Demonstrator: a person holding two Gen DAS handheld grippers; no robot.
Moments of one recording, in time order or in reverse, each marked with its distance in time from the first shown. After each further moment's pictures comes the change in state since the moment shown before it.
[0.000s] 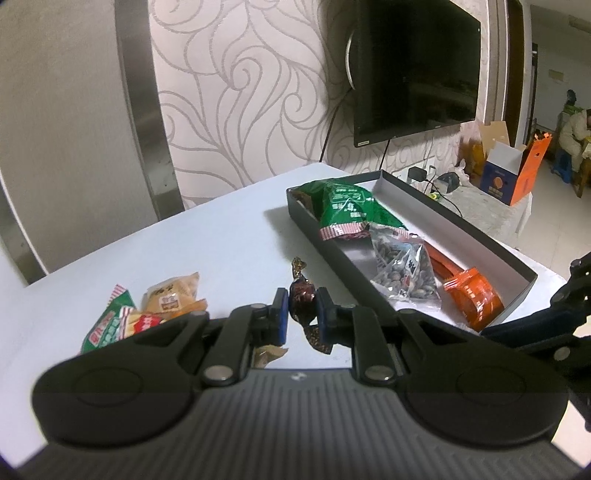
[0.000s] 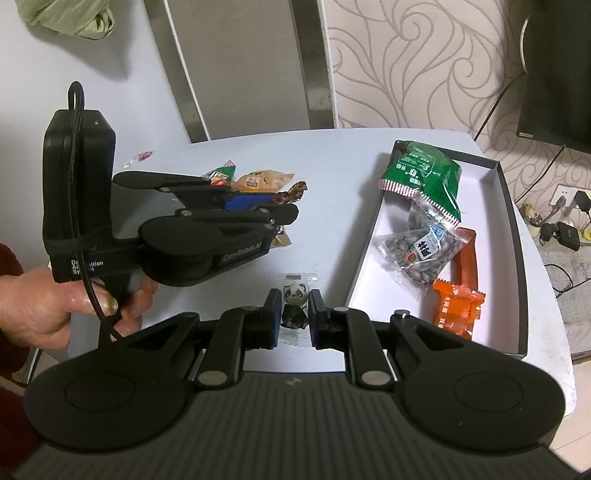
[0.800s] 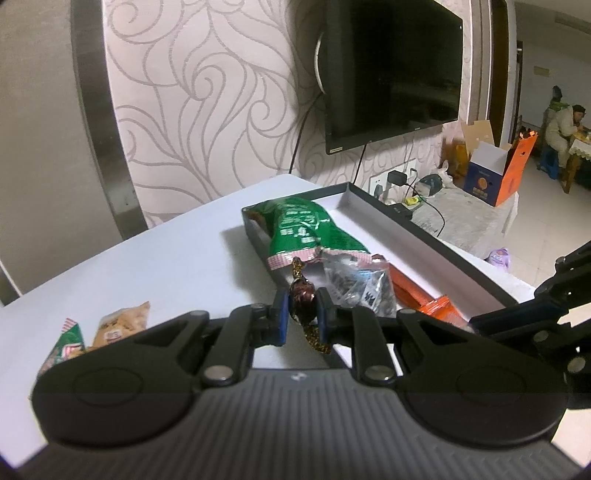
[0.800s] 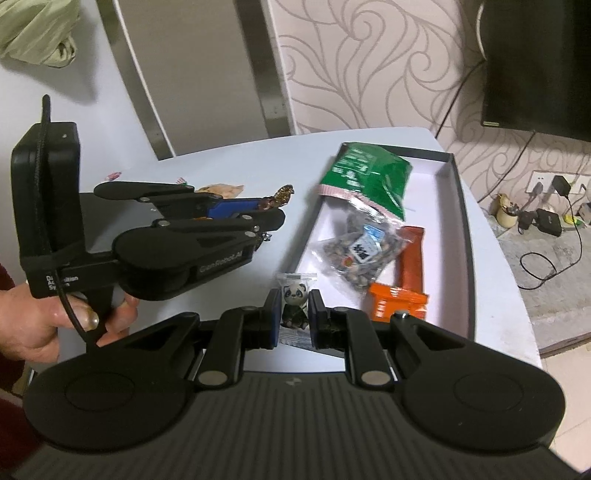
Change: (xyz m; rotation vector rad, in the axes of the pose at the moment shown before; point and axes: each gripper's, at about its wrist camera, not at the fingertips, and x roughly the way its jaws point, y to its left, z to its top) left arm 0.029 -0.039 0.024 0.025 -0.008 -0.048; right arm -0.011 -0.053 0.001 0.082 -0.025 -0.061
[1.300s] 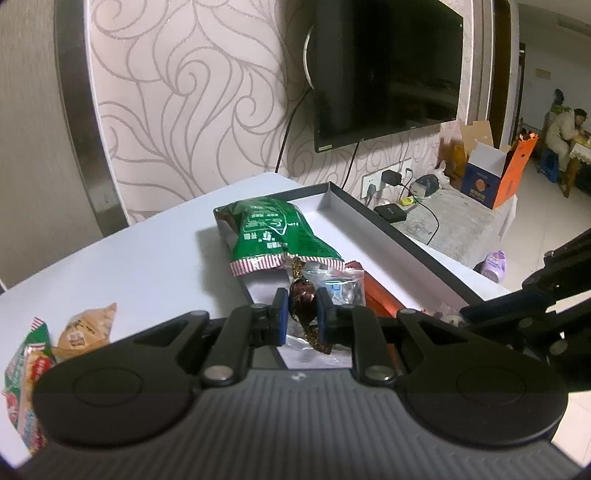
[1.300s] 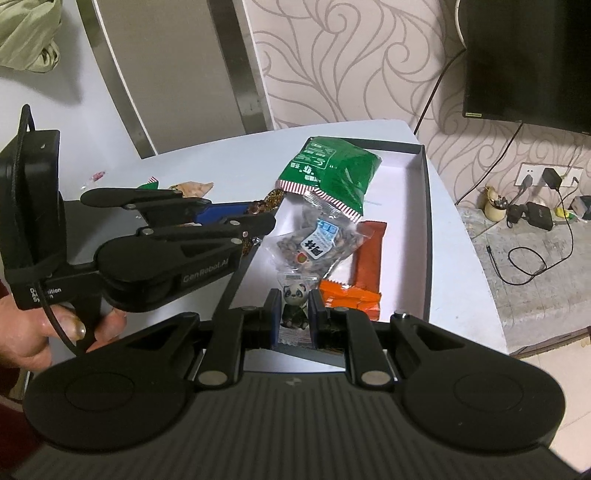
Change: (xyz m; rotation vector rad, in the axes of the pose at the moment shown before) left arm 0.018 -0.028 0.005 -0.025 0.011 -0.002; right arm 0.002 -0.046 0.003 0.007 0.018 -0.009
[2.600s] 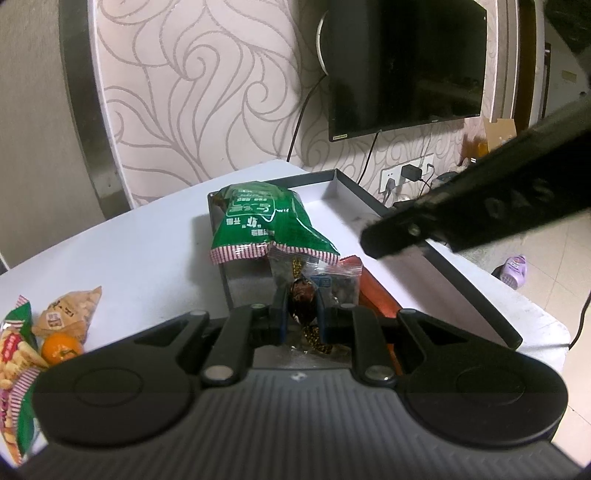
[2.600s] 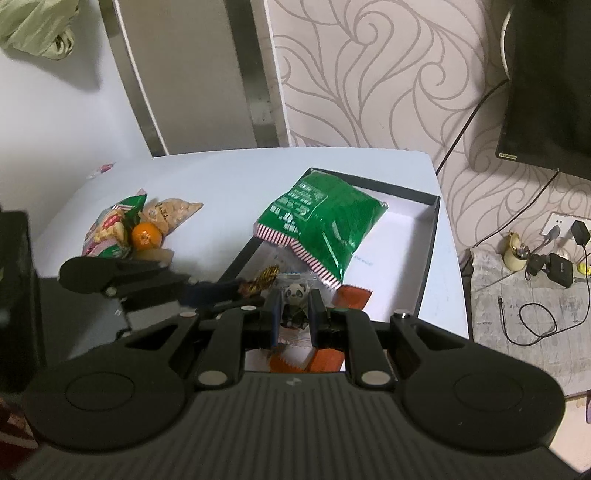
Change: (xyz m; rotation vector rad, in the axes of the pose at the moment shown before) left arm 0.024 -0.027 -0.004 -0.035 0.020 0.081; right arm 0.048 -0.045 0.063 -0.134 0.004 0.076
